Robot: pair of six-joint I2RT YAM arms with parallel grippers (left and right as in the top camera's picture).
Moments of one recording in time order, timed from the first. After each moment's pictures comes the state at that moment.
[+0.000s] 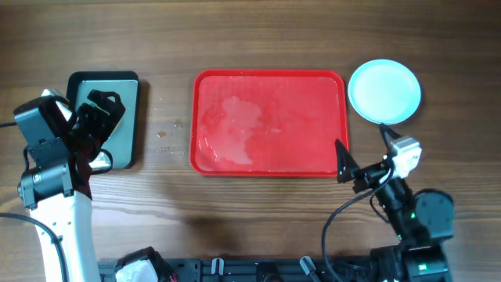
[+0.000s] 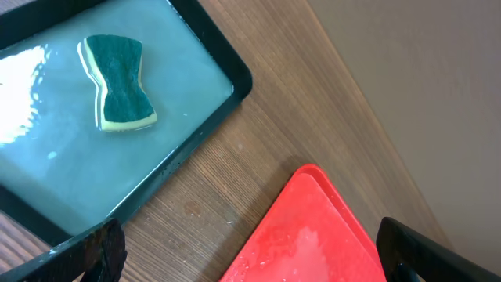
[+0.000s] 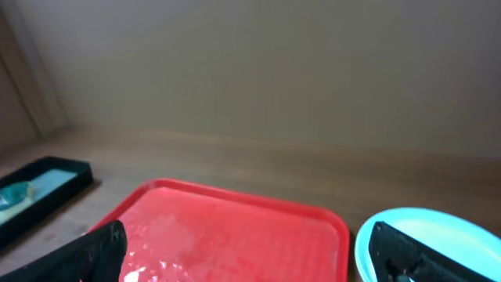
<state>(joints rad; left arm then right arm) 0.36 1.09 0.97 -0.66 0.23 -0.66 0.12 0.28 0.26 0.01 -0.24 0.08</state>
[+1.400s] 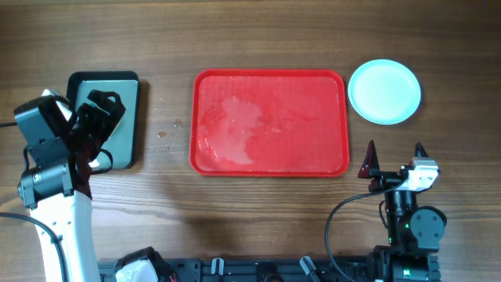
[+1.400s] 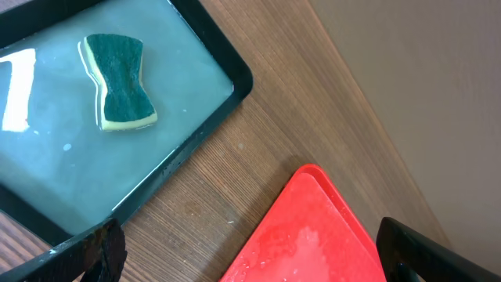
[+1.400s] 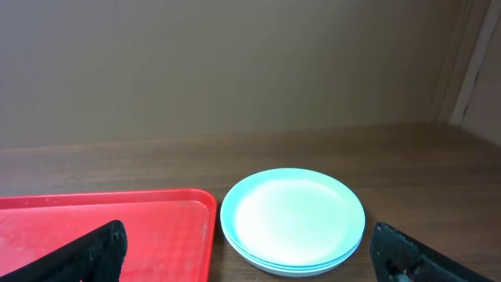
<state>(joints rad) 0.36 1.10 0.97 -0.66 0.23 -0.66 -0.09 0.02 0.01 0.00 -0.04 0.04</state>
